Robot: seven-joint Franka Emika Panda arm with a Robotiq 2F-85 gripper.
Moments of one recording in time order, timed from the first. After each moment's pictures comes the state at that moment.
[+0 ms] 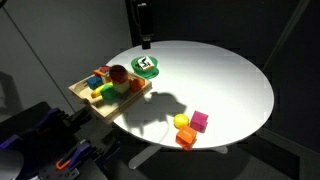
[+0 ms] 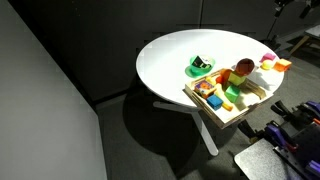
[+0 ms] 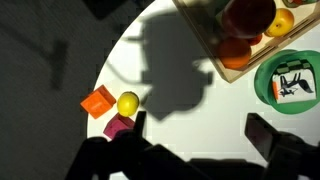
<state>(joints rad) -0.18 -0.18 -0.19 -2.29 0.04 2.12 0.25</state>
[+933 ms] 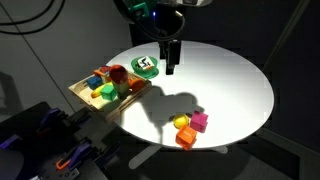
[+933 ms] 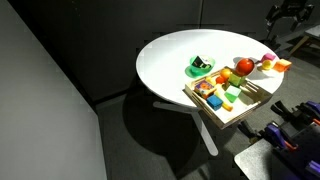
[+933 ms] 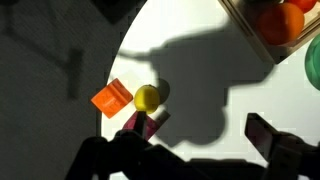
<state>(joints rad) -0.19 0.11 -0.24 -2.14 0.05 2.17 0.25</state>
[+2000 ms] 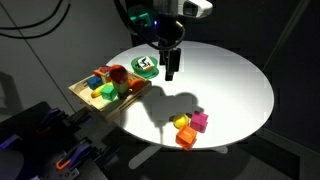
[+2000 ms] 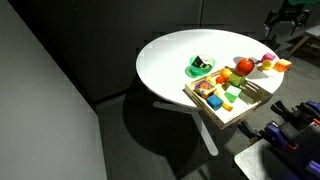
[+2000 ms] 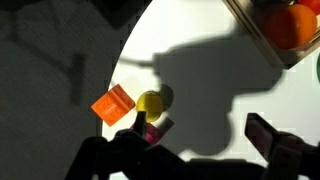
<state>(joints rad) -0.19 0.15 -0.24 -2.13 0.05 2.18 0.25</state>
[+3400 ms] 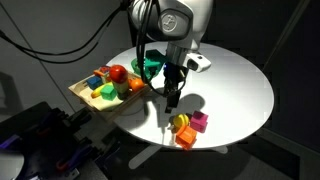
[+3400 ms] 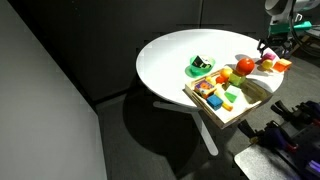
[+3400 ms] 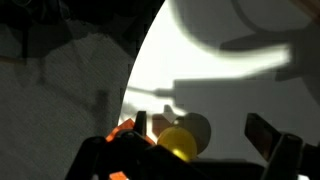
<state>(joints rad) -0.20 0.48 -0.27 -2.01 0.07 2.18 0.37</state>
